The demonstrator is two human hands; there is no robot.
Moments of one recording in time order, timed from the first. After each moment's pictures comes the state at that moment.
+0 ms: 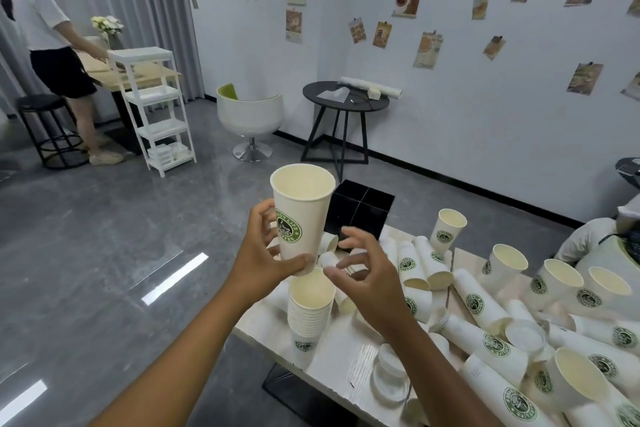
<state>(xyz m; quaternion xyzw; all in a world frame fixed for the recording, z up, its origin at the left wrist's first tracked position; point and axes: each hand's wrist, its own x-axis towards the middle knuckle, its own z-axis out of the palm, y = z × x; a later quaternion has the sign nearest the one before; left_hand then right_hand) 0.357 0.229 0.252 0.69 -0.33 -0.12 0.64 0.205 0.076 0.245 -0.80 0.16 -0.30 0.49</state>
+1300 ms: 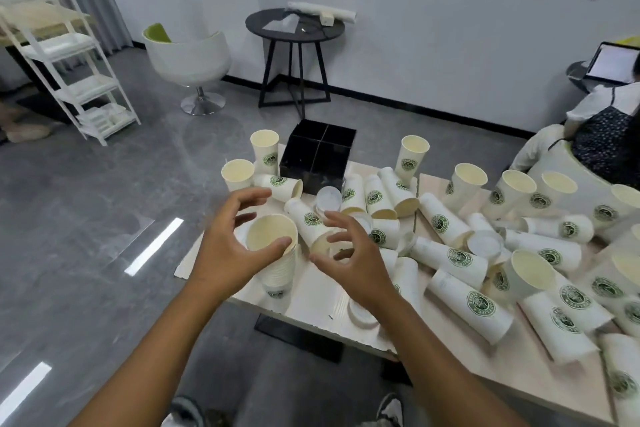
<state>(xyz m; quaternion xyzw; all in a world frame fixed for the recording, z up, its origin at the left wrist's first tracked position) 0.313 0.225 0.237 0.72 -0.41 -0.10 0.55 0.159 0.065 0.178 -0.78 0.25 -0.26 0.52</state>
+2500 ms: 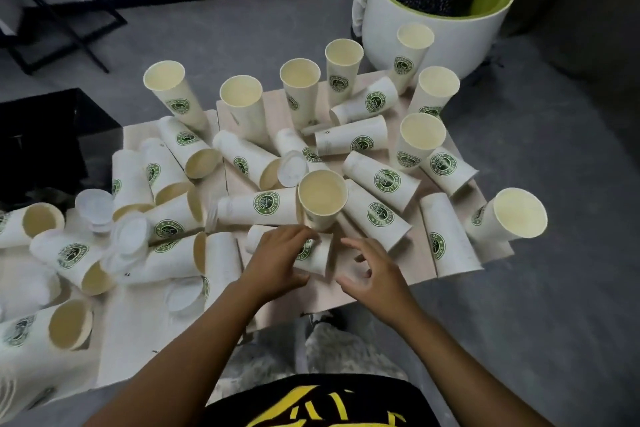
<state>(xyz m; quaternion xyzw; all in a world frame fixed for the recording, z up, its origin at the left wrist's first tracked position) 0.054 -0.098 0.035 0.59 -0.75 -0.27 0.10 -0.189 -0.097 0.036 -0.70 0.52 -0.24 0.43</state>
